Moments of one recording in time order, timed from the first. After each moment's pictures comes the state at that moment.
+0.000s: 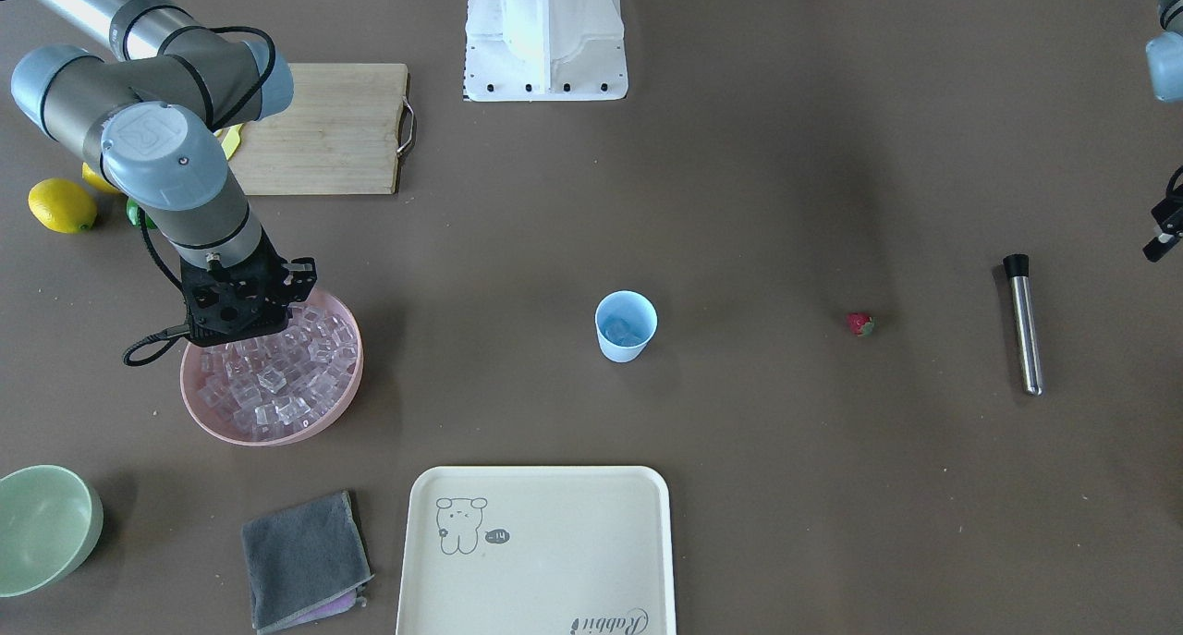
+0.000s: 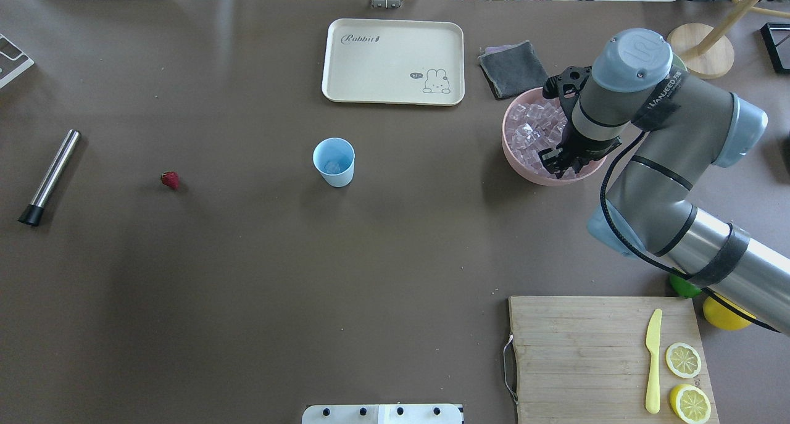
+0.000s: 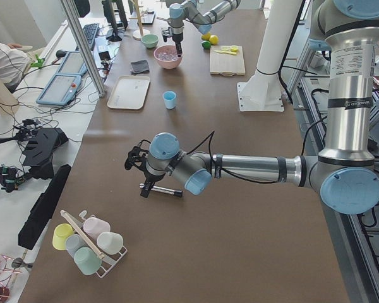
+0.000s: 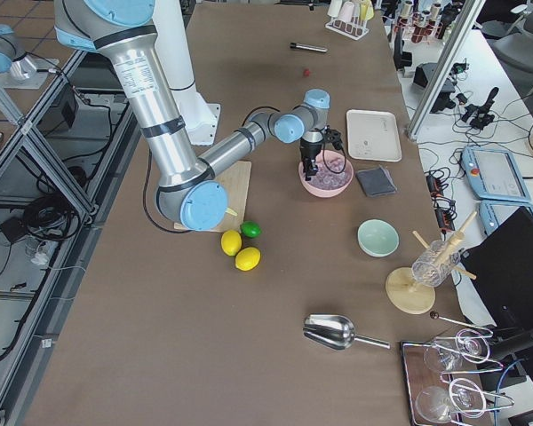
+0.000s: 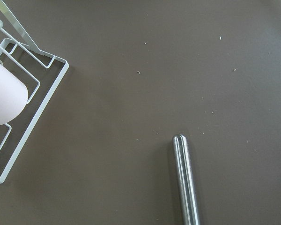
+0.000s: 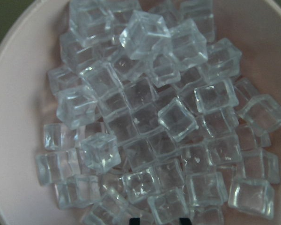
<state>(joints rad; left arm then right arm) -1.40 -1.53 -1.61 -2.21 -2.33 -0.30 0.80 -1.15 1.70 -1.62 2.02 0.64</state>
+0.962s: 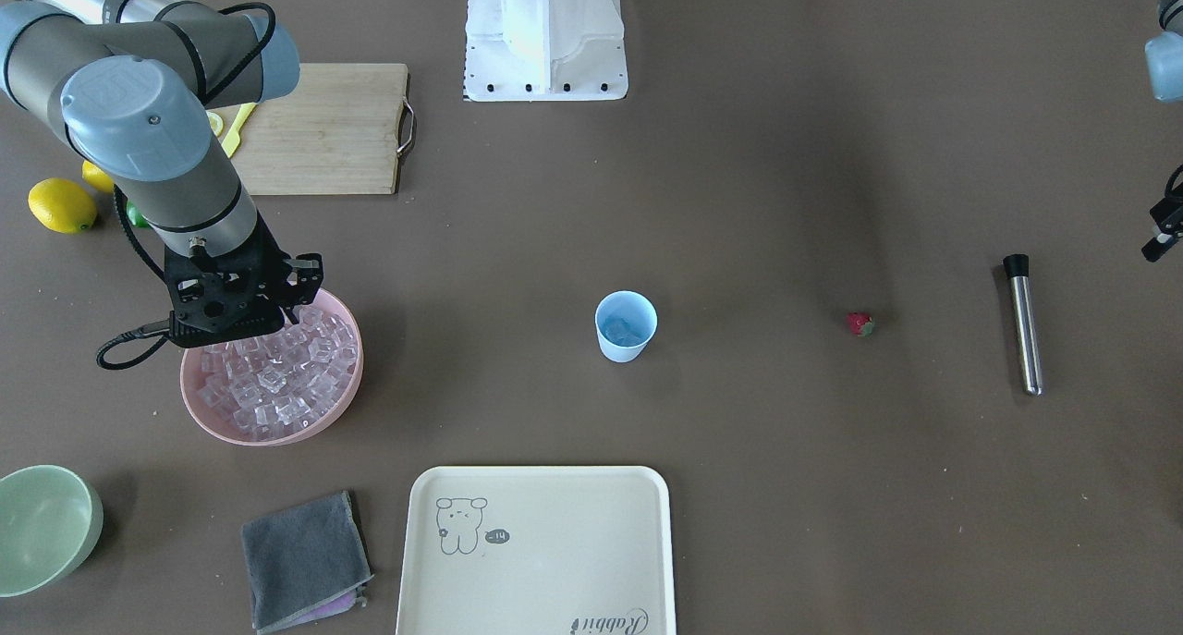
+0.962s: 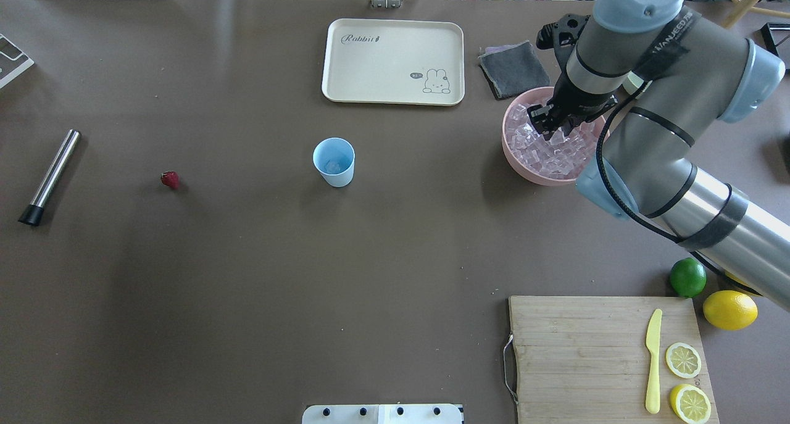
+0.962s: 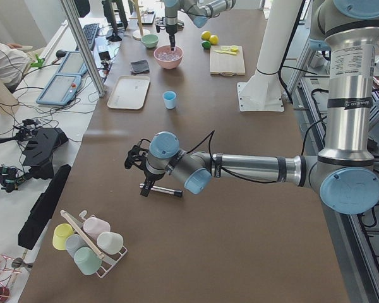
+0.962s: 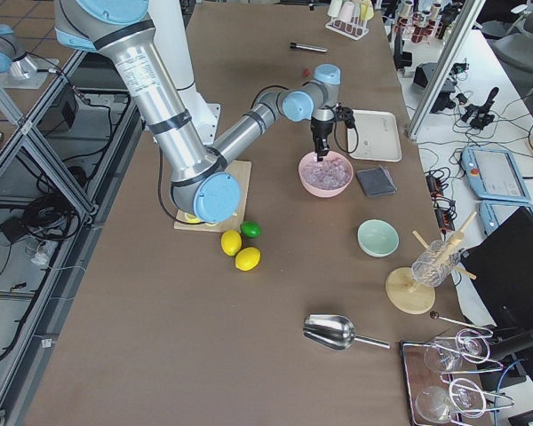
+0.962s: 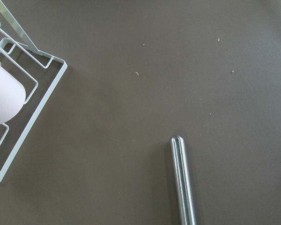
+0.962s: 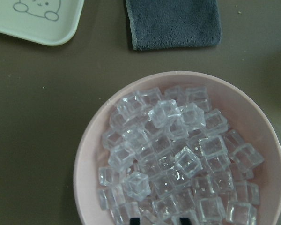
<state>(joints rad) -1.40 -1.54 -1.61 -2.21 -2.33 -0.30 0.88 -0.99 1.72 -1.75 2.05 0.67</state>
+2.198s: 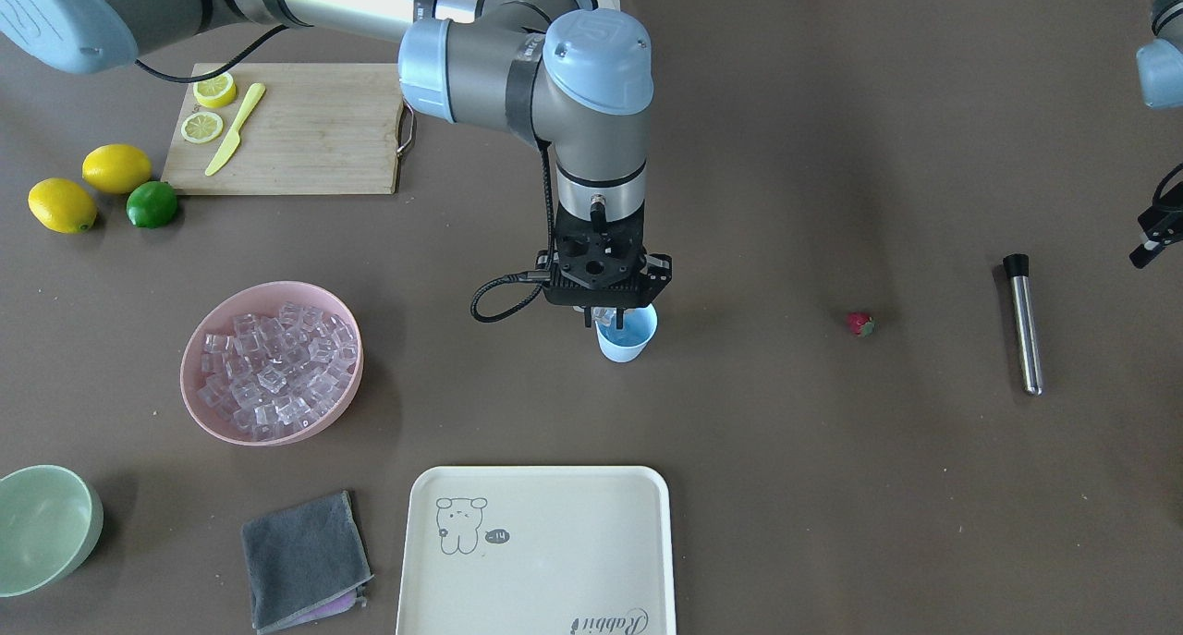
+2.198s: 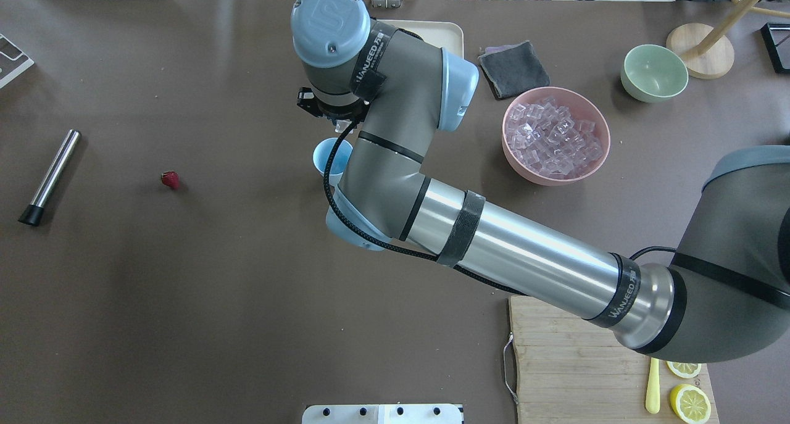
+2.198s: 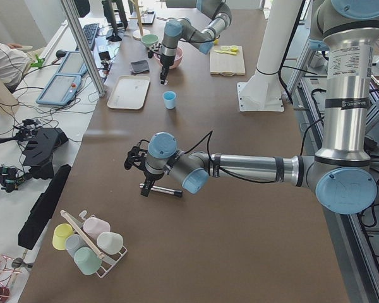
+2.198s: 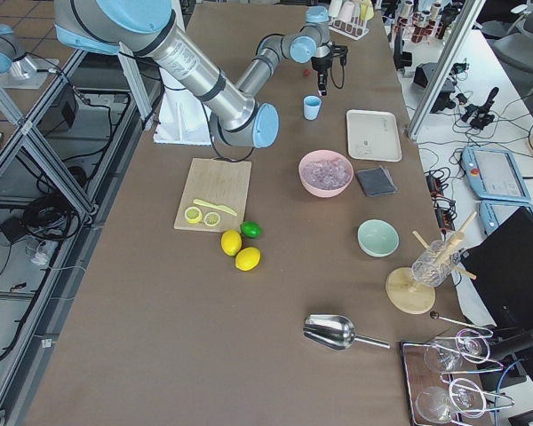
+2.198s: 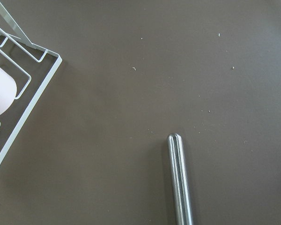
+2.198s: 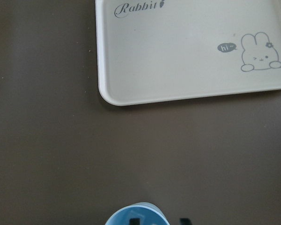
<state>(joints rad) -1.38 -1.55 -1.59 -2.20 -2.32 -0.32 0.57 -0.47 1.27 -1.52 1.74 1.32</state>
